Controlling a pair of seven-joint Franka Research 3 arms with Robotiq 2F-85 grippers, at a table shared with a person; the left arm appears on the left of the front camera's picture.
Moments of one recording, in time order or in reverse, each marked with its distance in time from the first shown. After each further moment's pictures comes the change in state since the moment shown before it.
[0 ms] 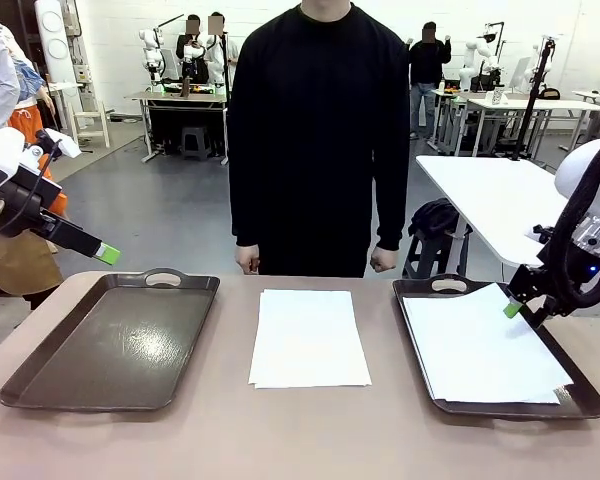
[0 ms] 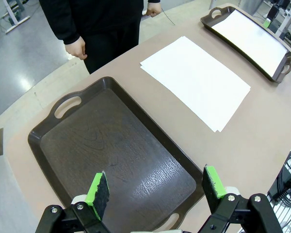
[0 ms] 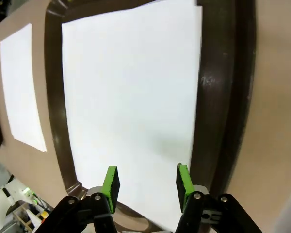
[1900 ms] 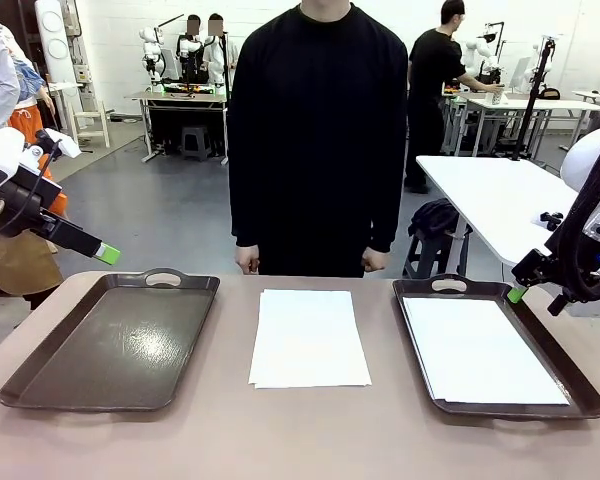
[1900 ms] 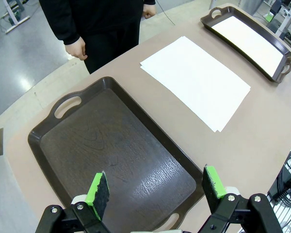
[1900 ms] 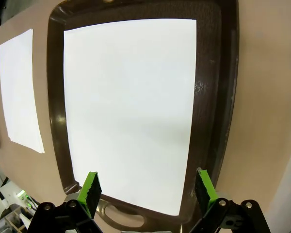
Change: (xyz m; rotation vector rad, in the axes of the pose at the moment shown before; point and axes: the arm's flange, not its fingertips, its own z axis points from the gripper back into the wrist) left arm 0.000 0.000 0.000 0.000 0.000 0.000; right arm -0.002 0.006 0.019 -0.039 -0.035 0.019
